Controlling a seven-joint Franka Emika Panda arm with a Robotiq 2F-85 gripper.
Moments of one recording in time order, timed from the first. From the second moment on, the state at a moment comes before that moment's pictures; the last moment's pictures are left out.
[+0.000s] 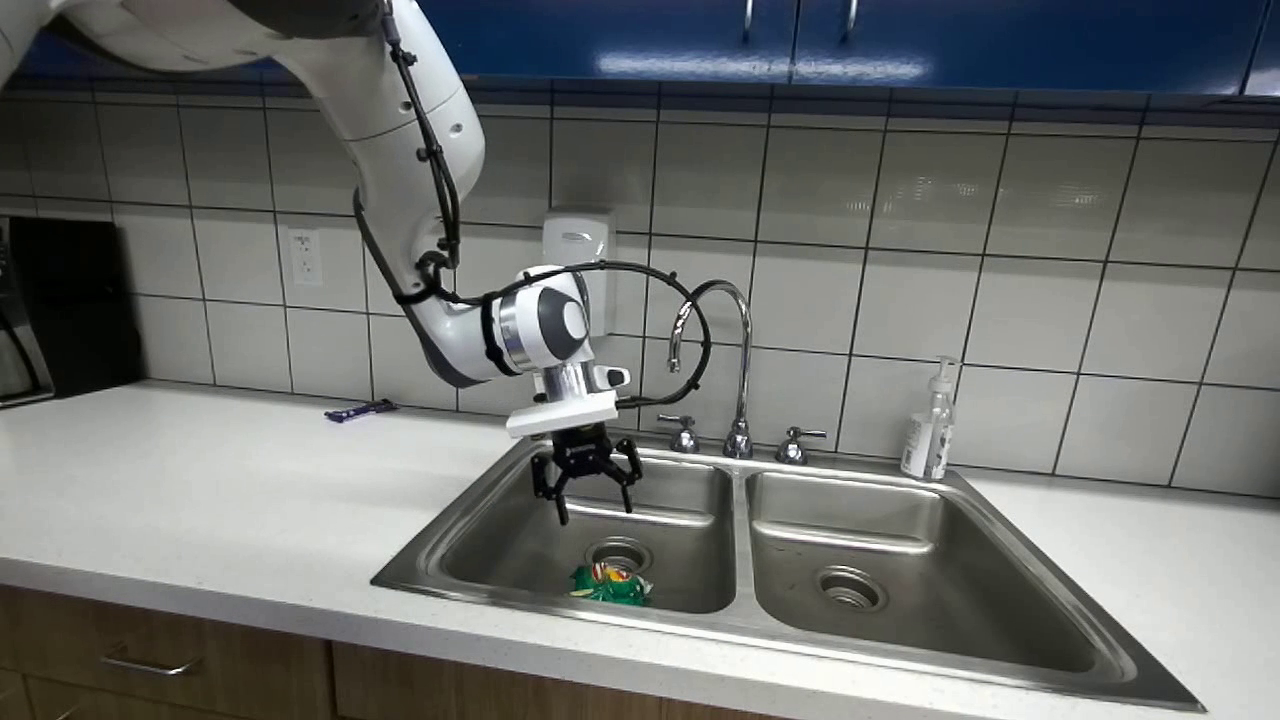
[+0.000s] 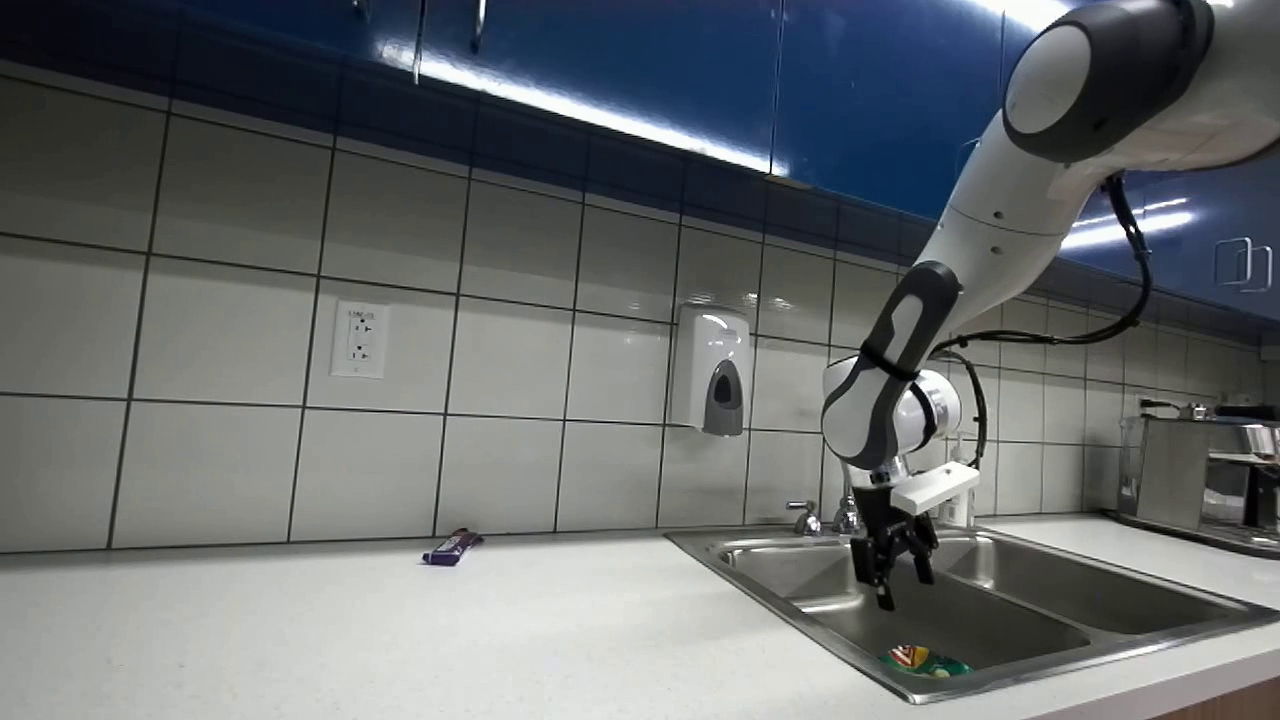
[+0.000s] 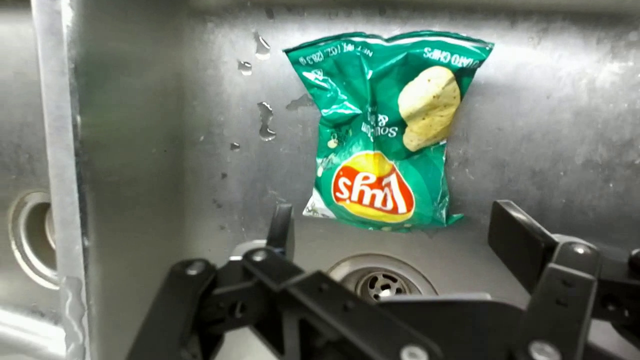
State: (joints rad) arm -0.10 0.55 -0.19 -1.93 -0.34 2.42 -0.14
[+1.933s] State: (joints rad) arm 0.13 -0.10 0.07 -2.36 -0.04 2.04 0.09
